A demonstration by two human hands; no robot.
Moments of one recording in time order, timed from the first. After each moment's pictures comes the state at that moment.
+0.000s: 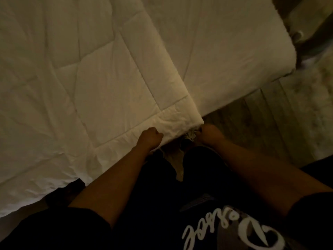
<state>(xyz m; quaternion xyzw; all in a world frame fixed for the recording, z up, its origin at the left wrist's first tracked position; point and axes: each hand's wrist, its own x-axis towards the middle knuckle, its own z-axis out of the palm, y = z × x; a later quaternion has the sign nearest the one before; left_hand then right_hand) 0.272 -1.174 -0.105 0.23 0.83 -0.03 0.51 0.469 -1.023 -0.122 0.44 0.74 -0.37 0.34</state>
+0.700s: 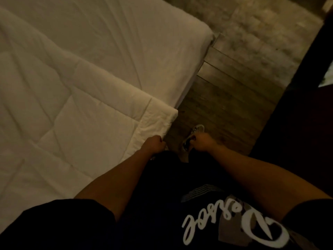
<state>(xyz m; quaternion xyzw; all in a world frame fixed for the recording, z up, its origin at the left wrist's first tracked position) 0.301 -1.160 -0.059 0.52 0.66 -0.15 0.52 0.527 -1.142 -0.050 0.62 0.60 -0.45 0.23</state>
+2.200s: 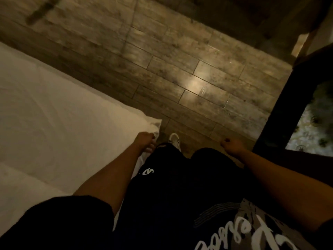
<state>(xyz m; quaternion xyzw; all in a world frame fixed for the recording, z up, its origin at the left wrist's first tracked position) 0.619 -0.596 -0.034 0.16 0.73 -0.02 0.67 0.962 -0.635 -0.028 0.77 0.34 -0.52 0.15</state>
